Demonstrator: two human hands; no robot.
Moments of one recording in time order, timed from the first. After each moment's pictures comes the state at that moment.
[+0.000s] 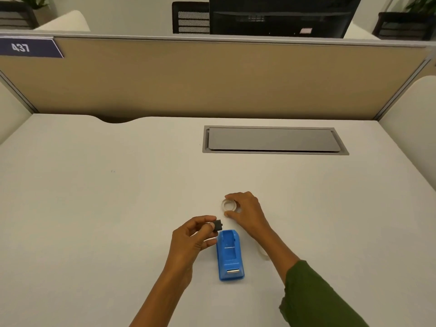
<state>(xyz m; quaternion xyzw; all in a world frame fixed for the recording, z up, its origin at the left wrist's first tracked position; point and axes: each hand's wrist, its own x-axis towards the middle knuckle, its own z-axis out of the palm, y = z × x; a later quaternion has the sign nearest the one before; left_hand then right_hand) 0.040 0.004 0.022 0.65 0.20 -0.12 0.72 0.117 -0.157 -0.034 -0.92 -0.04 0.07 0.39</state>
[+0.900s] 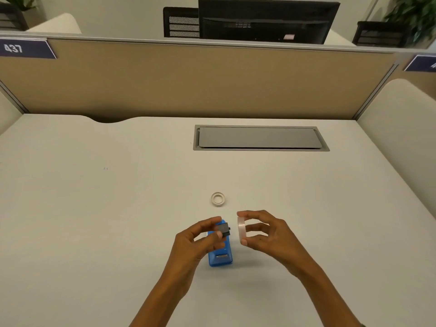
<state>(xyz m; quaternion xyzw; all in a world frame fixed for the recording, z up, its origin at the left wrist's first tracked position) -0.003 -0.011 0.045 0.66 0.12 -0.17 0.72 0.004 -0.210 0.037 -0.77 -0.01 0.13 0.62</state>
